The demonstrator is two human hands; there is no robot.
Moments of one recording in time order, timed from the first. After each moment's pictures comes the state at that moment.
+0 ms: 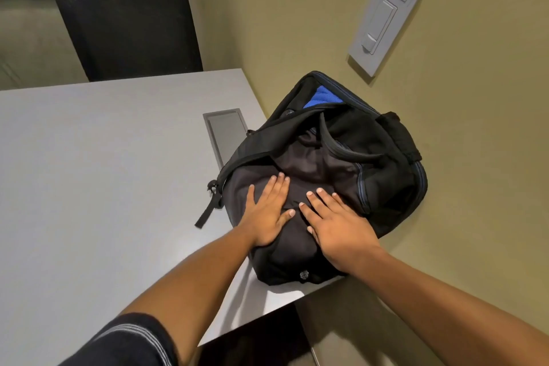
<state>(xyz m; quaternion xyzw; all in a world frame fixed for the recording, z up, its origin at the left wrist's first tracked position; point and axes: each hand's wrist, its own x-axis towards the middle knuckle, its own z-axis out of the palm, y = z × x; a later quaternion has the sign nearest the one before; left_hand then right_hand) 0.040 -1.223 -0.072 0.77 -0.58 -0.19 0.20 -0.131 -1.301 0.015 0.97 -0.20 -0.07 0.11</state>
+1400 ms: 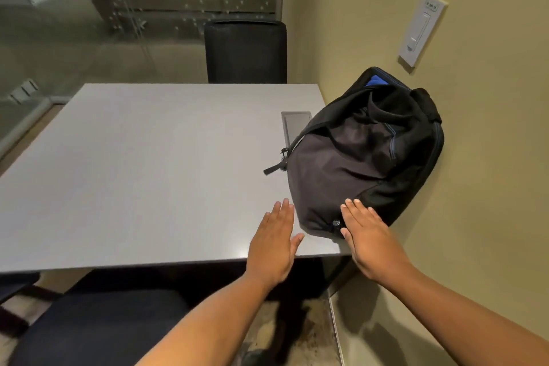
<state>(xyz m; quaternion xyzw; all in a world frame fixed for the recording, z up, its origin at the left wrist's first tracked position) -0.114 -1.020 -0.046 0.89 -0.41 -0.03 0.21 -0.233 -1.211 -0.007 0.99 -0.15 0.04 0.00</state>
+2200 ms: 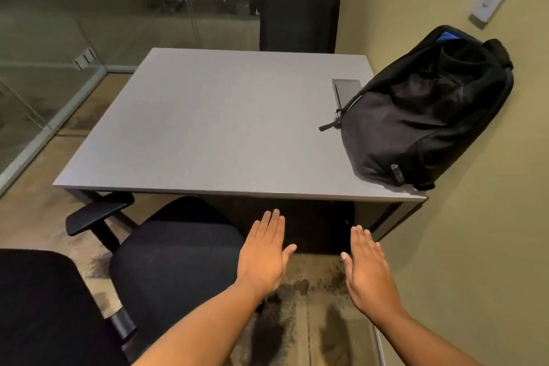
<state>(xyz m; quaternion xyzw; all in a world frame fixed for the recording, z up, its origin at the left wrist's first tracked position) -0.200 -0.767 -0.064 0.93 -0.37 -0.08 0.04 -0.335 -0.956 -0.063 0.95 -0.25 0.02 -0.17</state>
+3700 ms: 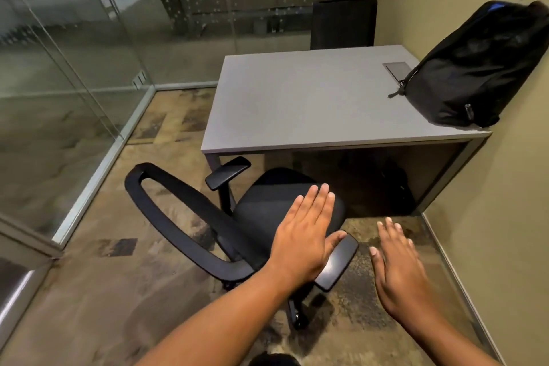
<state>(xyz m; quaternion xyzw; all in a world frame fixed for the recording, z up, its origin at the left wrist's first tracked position) -0.283 -0.312 0.025 0.86 -0.49 0.08 0.12 -0.432 -0.459 -0.013 0.93 -0.27 0.13 -0.21</state>
